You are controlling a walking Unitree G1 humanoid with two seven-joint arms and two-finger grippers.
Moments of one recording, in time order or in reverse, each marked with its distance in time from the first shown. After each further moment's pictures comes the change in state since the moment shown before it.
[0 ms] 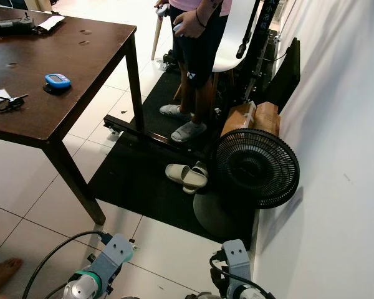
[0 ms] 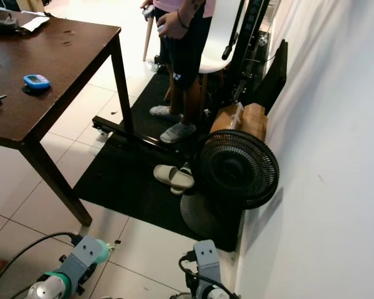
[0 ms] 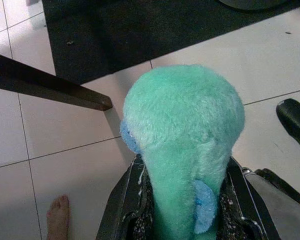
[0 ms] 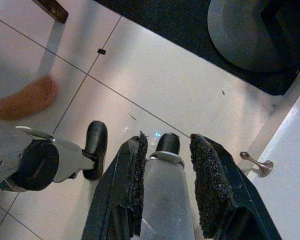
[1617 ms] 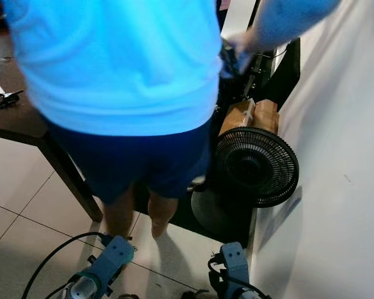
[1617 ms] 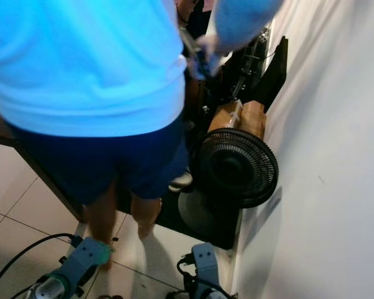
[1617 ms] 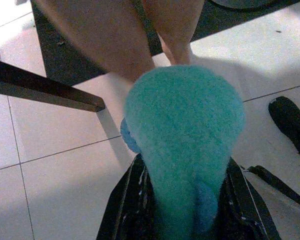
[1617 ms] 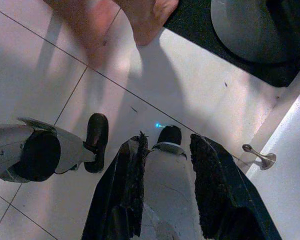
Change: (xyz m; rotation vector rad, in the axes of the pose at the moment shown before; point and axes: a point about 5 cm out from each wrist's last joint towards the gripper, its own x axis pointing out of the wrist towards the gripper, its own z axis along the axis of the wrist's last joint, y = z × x) left arm -0.002 0.001 -0.002 0.015 -0.009 -0.015; right arm -0.001 0.005 -0.005 0.005 0.014 0.010
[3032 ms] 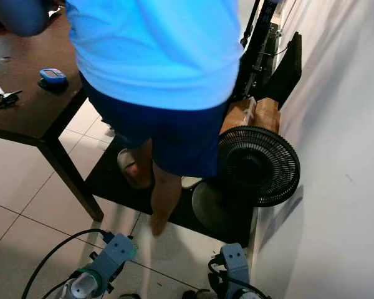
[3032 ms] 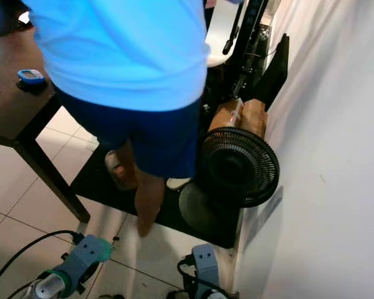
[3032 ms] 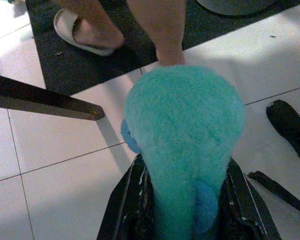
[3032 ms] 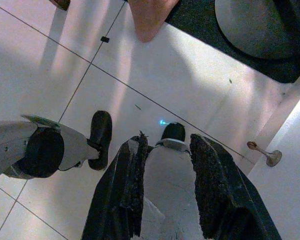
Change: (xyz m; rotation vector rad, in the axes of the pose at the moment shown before) left arm 0.002 0.003 0.010 0.021 -0.033 -0.019; right arm -0.001 -0.001 -0.002 0.007 0.008 0.013
